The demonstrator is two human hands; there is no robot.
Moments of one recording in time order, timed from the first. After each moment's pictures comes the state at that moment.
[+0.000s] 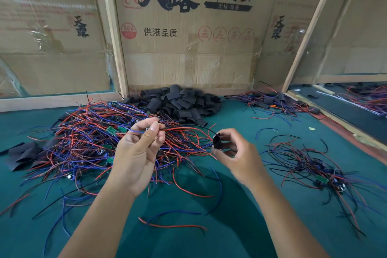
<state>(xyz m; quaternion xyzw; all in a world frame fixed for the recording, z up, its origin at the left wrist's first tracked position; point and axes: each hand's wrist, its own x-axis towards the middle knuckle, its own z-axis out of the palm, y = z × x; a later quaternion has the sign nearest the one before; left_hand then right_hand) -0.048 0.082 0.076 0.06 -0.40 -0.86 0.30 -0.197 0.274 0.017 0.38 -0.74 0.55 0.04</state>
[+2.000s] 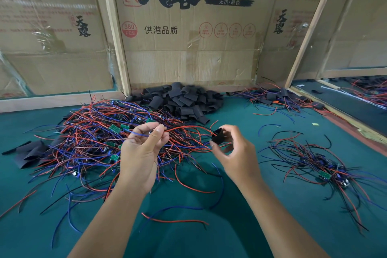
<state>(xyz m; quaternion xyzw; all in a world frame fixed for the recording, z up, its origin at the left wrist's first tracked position) -0.060 0.084 0.055 0.12 -0.43 -0.81 0.37 -0.185 0.257 0.007 0.35 -0.76 0.49 0.24</state>
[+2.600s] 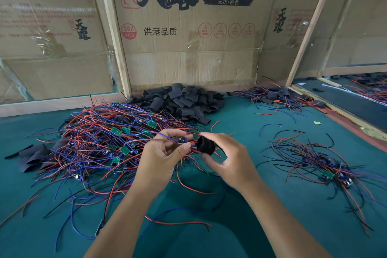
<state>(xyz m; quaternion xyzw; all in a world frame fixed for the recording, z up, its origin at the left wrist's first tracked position) -0.061 0.097 0.047 0.06 -0.67 -0.69 0.27 -0.175 0.256 0.014 0.47 -0.73 0.47 0.16</state>
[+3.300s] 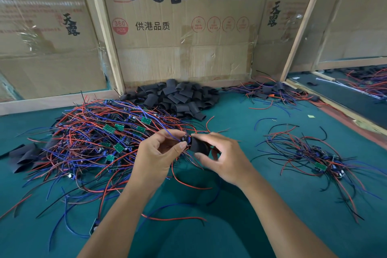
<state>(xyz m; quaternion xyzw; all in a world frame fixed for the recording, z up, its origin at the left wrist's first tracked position) -0.062 0.099 0.040 0.07 -0.70 -0.65 0.28 -0.177 0.259 0.016 0.49 -0.73 0.47 0.06</state>
